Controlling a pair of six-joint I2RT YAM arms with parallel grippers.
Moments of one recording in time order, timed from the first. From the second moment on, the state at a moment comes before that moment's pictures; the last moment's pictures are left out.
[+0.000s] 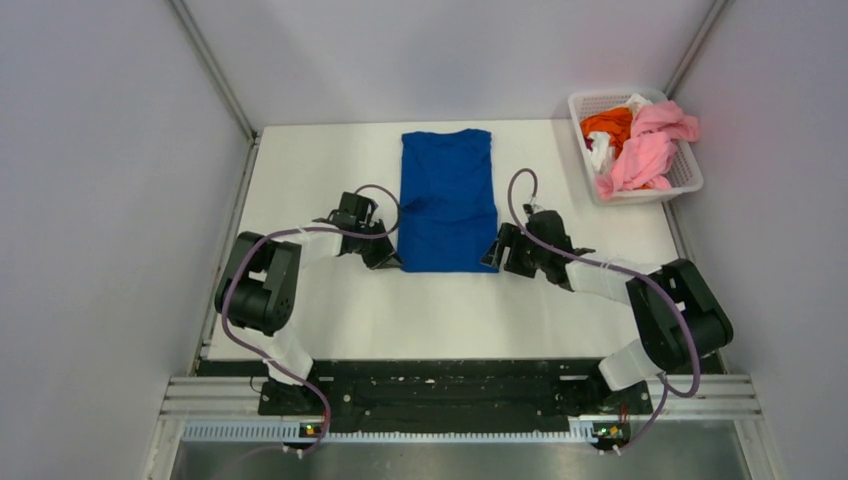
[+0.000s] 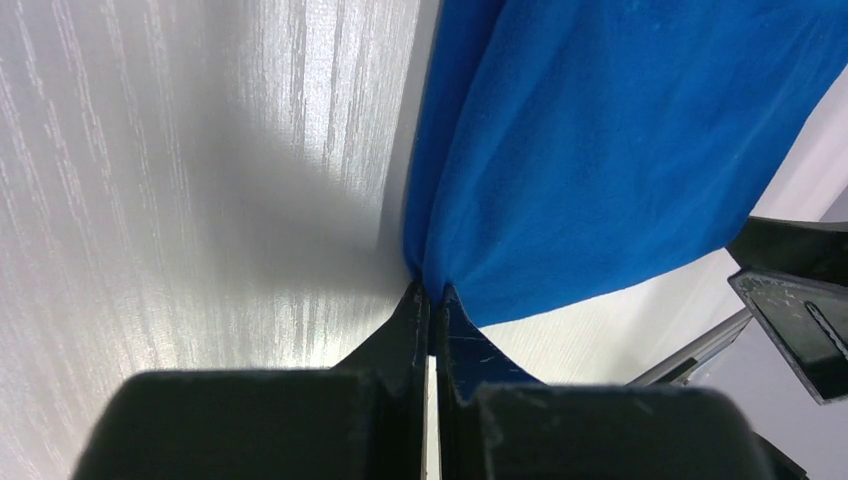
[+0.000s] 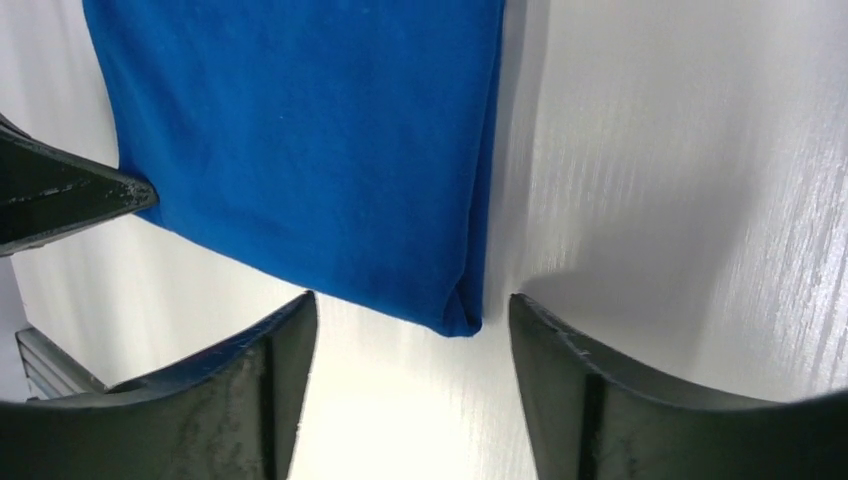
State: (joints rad) left arm -0.29 1.74 0.92 -0.21 0.40 -0.70; right arm 0.41 1.49 0.62 0.12 -0.22 0.65
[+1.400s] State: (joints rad) left arm -0.45 0.74 0.67 -0.58 0.14 -0.71; right arm 0.55 0.89 0.52 -0.15 -0.58 0.62
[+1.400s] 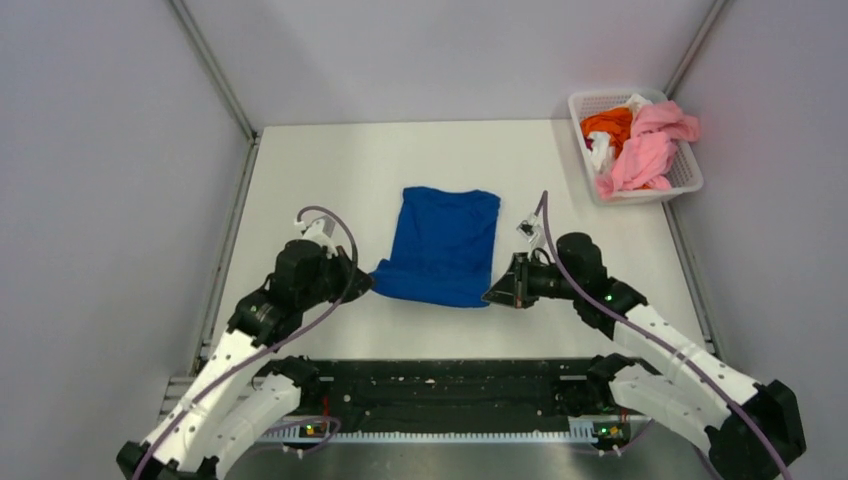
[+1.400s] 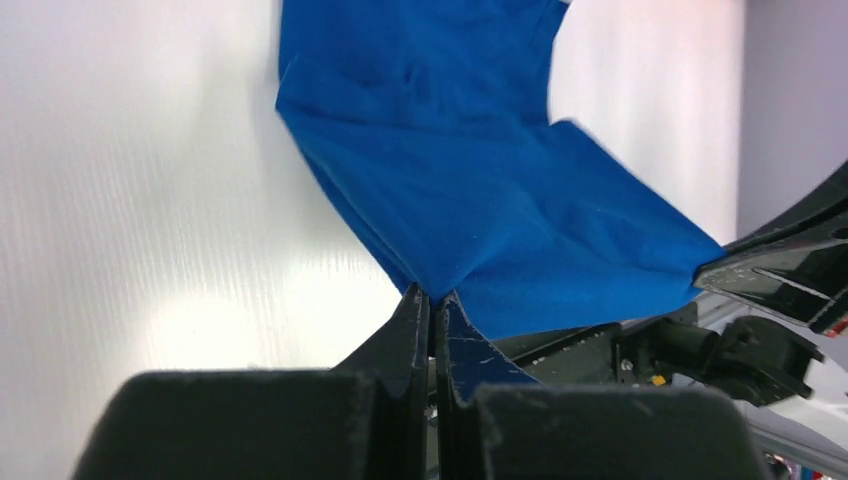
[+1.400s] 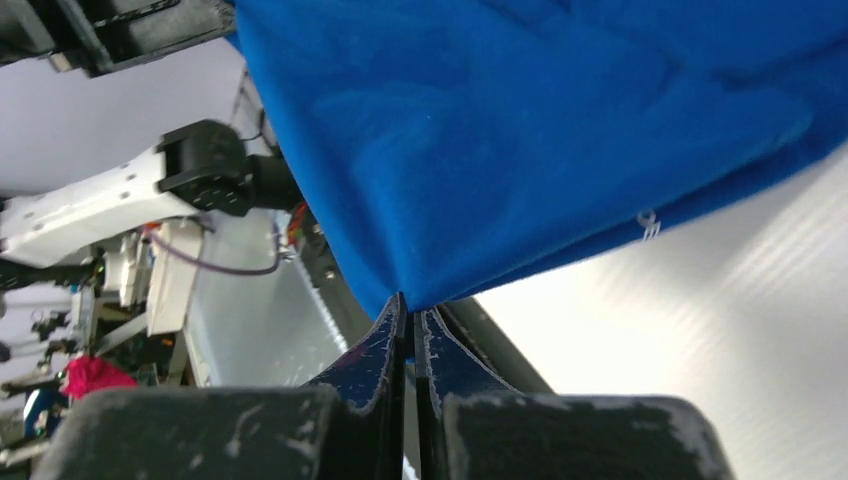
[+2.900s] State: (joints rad) left arm -0.29 1.85 1.45 -0.36 0.19 -0.55; right arm 0.32 1.45 0.82 0.16 -0.29 0.61
